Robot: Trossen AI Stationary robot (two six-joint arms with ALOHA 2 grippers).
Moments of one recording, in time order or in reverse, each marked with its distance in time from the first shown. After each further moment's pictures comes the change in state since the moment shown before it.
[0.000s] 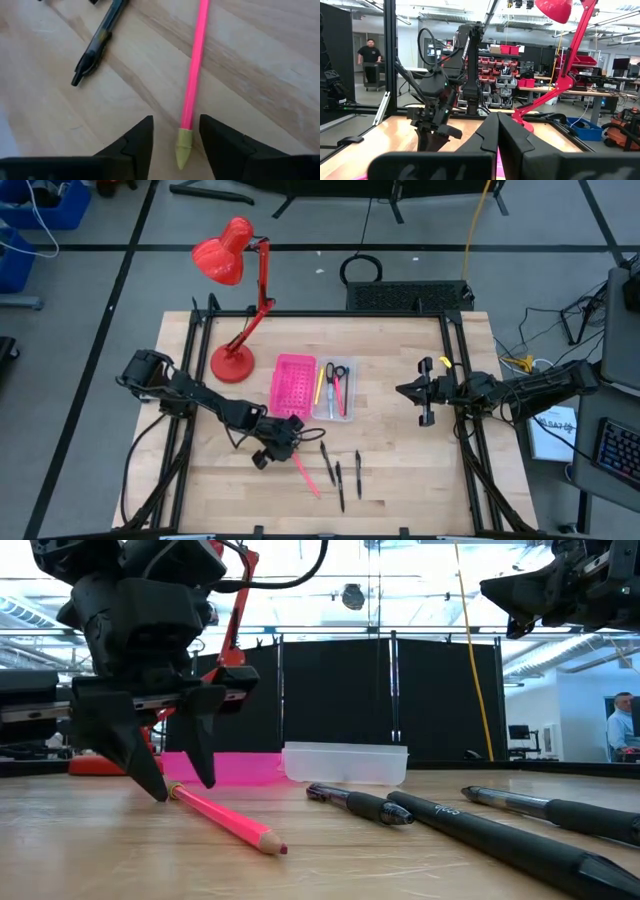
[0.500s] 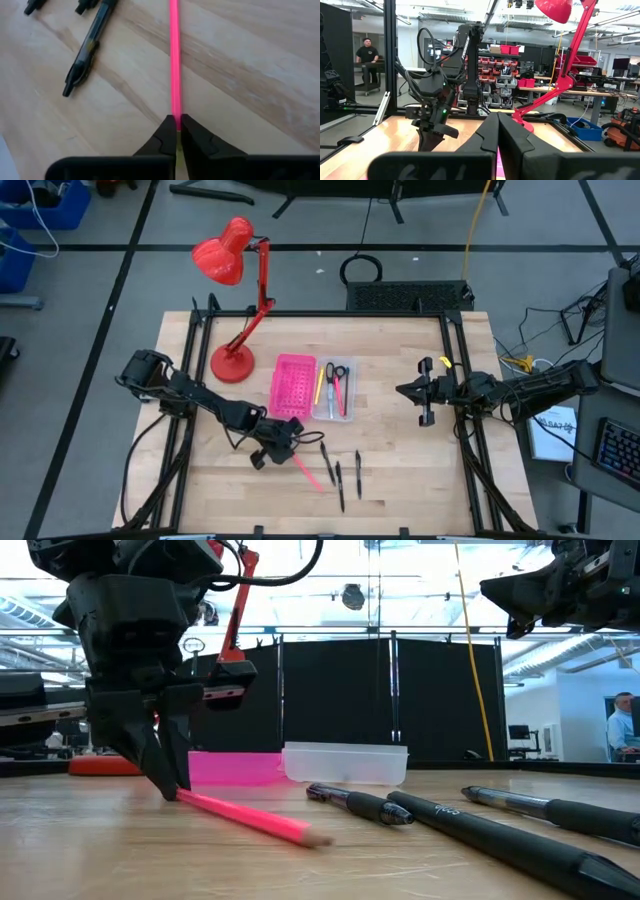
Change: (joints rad) left arm -0.003 0.001 -0.001 -0.059 0.017 0.072; right arm 0.000 0.000 0.000 0.000 0.000 0.000
